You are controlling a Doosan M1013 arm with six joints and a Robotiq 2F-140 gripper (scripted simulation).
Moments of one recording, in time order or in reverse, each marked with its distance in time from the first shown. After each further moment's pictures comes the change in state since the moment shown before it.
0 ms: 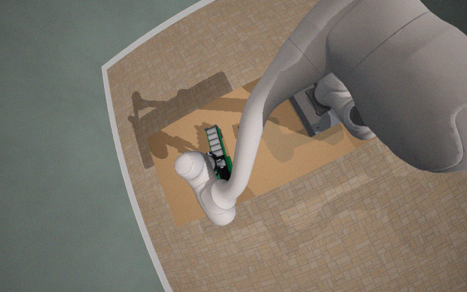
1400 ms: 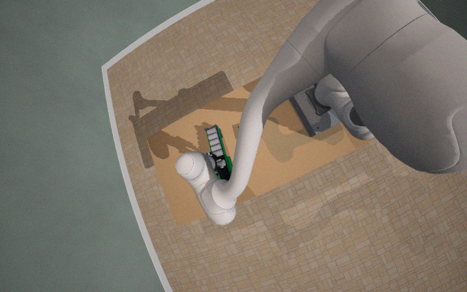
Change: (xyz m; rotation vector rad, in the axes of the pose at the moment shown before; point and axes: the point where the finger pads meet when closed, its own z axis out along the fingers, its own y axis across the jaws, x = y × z) arm 0.000 0.001 0.005 0.000 0.000 0.000
